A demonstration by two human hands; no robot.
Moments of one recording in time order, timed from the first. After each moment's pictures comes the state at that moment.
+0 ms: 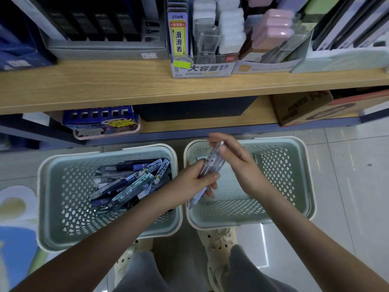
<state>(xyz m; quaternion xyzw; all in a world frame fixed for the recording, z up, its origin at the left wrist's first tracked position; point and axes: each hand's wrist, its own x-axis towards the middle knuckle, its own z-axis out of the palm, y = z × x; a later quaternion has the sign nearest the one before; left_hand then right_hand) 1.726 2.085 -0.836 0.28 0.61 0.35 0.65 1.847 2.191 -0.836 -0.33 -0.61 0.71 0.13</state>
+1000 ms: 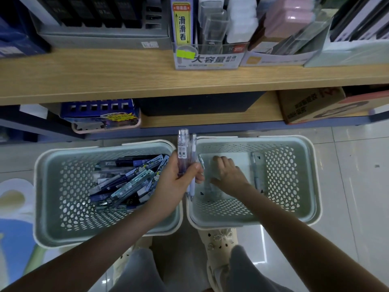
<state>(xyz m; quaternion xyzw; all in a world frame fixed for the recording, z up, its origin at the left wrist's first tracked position) 1.725 2.059 -0.844 0.20 0.65 0.54 0.50 1.873 2.181 -0.984 -0.34 -0.89 0.24 -0.20</state>
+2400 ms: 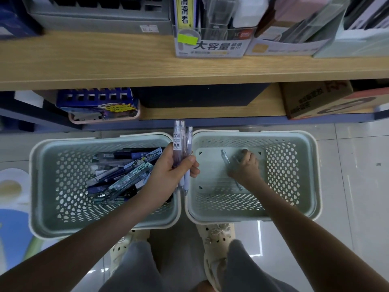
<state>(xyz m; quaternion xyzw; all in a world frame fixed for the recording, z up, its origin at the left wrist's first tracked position) 1.715 2.056 -0.849 0.17 0.64 0.53 0.52 1.907 2.204 -1.007 -0.54 -0.76 0.29 -0.22</state>
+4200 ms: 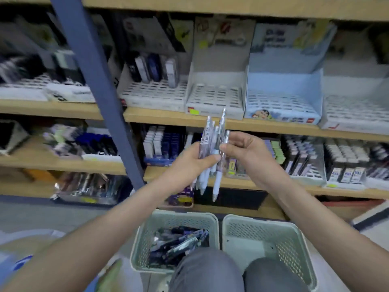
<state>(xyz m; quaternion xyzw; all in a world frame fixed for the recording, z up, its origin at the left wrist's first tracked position) 1.641 2.003 -0.526 0.41 0.64 0.55 0.35 1.756 2.121 -0.509 -0.22 -0.69 0.65 0.23</state>
